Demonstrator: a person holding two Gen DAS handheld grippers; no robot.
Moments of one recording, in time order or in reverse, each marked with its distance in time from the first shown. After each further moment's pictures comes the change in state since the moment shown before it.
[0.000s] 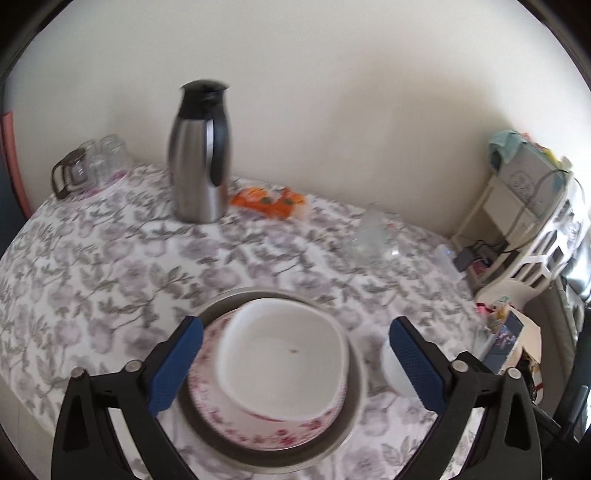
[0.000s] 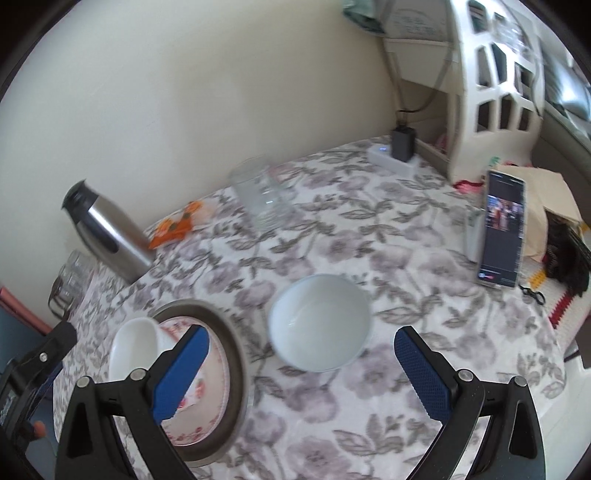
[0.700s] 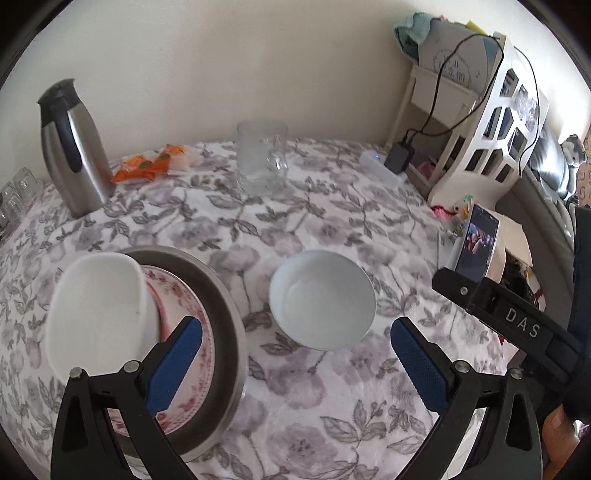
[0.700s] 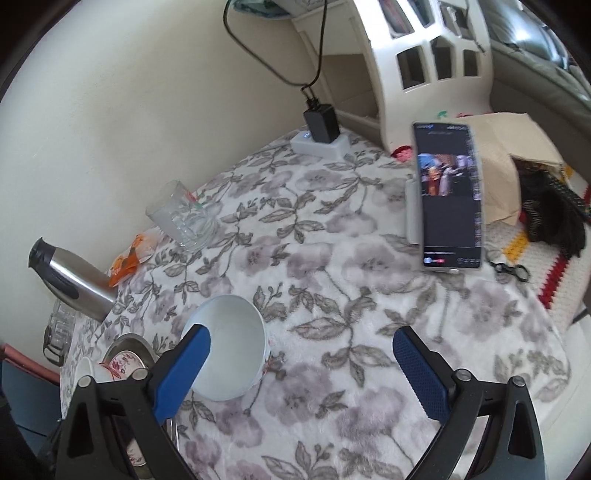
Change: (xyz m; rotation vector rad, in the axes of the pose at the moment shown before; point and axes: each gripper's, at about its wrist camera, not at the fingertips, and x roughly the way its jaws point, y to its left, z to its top) left arm 0.067 -0.133 -0.065 0.277 0.205 -0.118; right arm 0.038 -0.109 0.005 0.174 0.015 0.002
